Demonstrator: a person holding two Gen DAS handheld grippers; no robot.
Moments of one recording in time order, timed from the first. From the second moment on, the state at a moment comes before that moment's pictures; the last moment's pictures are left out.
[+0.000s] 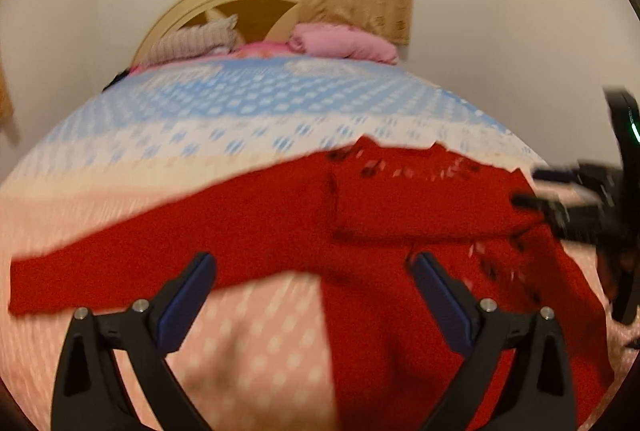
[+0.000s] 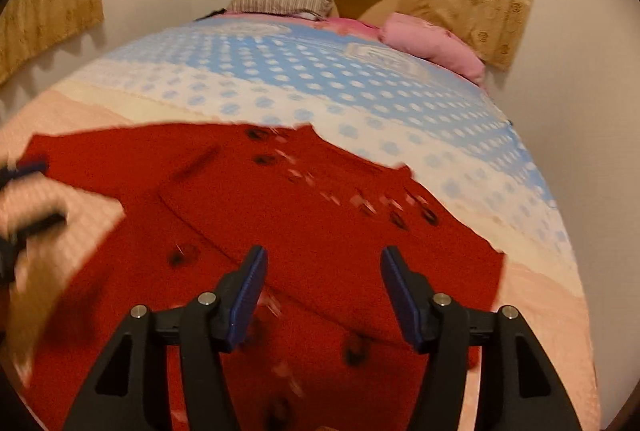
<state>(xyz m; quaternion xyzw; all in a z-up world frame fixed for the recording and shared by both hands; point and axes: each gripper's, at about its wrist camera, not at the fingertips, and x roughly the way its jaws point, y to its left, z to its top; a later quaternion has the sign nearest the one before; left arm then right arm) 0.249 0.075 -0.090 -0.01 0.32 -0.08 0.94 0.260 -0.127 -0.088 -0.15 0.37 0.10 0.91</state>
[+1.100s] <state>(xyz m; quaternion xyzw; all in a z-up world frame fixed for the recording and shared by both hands) 0.314 0.070 -0.146 -0.07 0.41 -0.06 0.91 0.280 -0.245 -0.153 -0.04 0.46 0.02 0.89</state>
